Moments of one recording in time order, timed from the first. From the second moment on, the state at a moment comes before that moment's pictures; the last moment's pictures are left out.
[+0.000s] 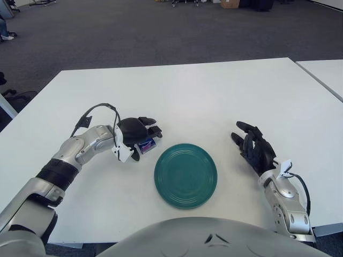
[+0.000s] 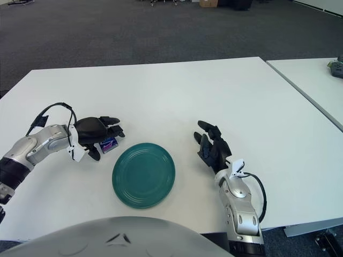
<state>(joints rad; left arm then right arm) -0.31 0.72 -0.43 0.26 0.84 -0.64 -0.36 0.34 -0.13 -0.06 -0.26 0.16 0.21 0.12</state>
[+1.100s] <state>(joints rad) -0.37 0.76 -0.48 0.34 0.96 -0.66 -0.25 0.37 -0.13 -0.10 -0.25 0.14 0.14 0.17</state>
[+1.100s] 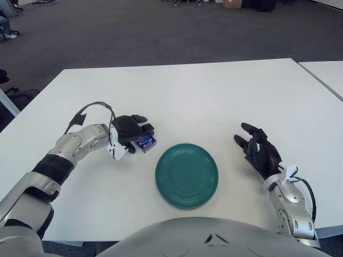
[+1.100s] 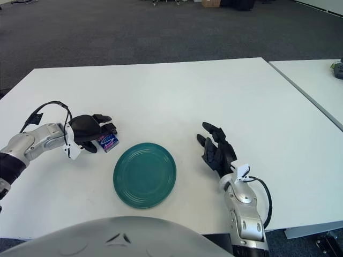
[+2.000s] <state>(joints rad) -0.42 0.75 -0.56 0.42 0.94 -0.68 -0.17 0.40 -0.14 -0.19 -0.26 0.16 0.13 0.25</state>
